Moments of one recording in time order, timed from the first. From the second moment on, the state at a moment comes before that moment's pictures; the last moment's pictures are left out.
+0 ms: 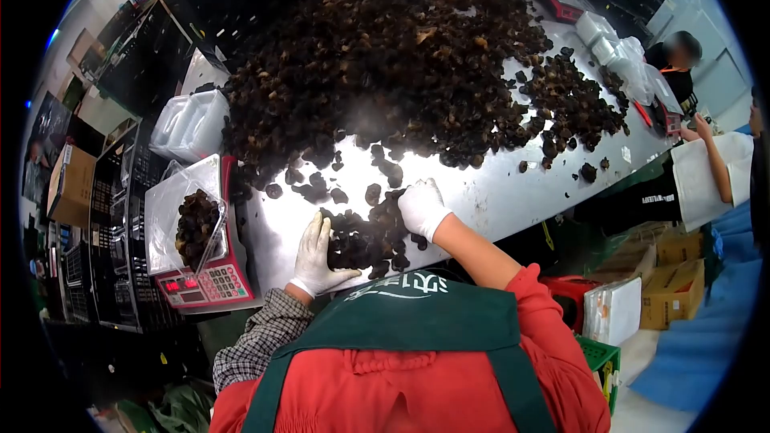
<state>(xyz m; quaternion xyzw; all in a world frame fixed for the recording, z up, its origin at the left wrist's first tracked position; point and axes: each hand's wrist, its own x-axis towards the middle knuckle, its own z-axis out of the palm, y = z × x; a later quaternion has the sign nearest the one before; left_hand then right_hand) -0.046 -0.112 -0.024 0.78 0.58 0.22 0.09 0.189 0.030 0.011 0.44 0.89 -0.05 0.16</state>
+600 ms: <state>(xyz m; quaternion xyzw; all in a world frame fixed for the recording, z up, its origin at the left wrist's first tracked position) -0.049 -0.109 -0.024 0.78 0.57 0.24 0.09 0.235 0.027 -0.026 0.45 0.85 -0.16 -0.23</state>
